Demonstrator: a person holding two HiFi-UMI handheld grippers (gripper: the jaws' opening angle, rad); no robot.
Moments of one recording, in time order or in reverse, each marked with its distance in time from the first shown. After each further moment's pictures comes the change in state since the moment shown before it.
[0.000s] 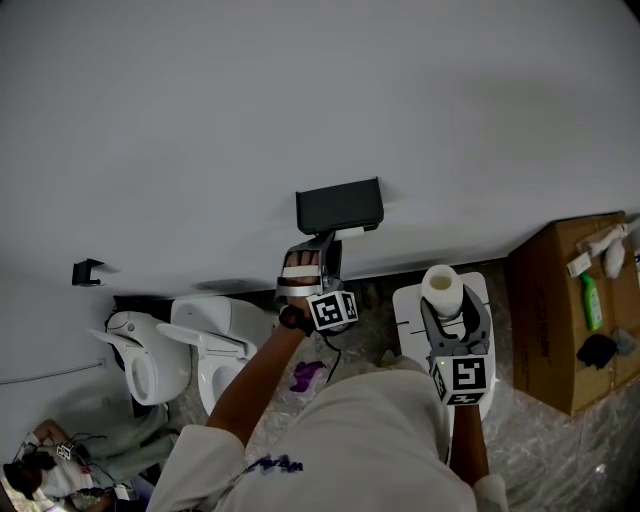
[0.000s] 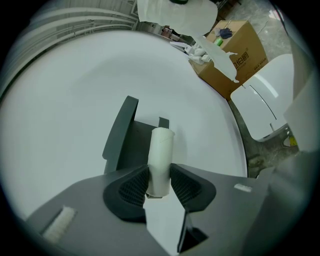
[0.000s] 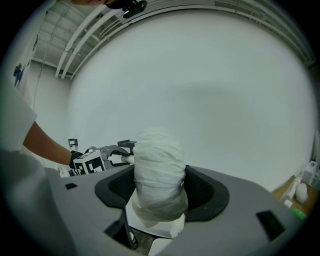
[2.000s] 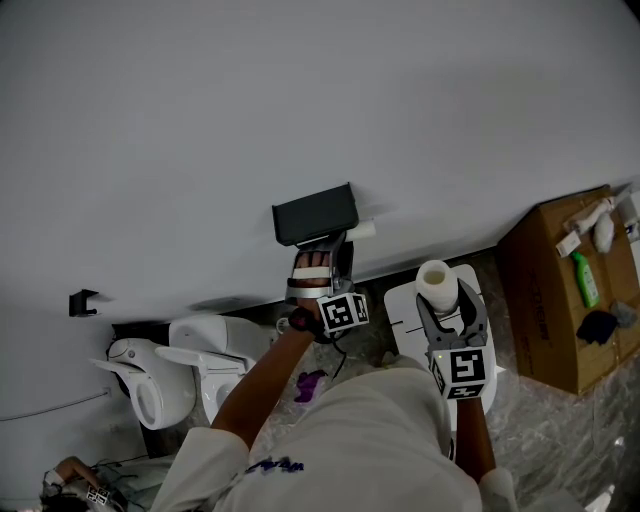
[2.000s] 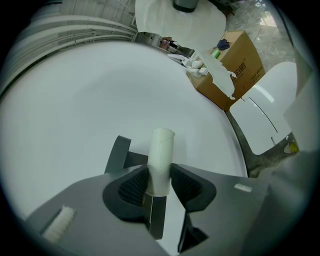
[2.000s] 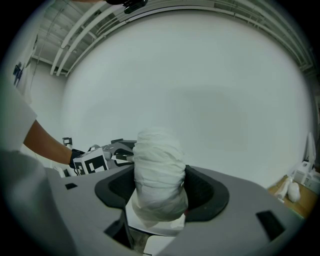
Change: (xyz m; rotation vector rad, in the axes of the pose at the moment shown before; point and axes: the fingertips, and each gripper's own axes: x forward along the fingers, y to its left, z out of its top) left arm 0.010 -0.003 0.070 0.009 -0.126 -0.021; right arm -0.009 -0.021 -0.002 0.006 0.021 -0.062
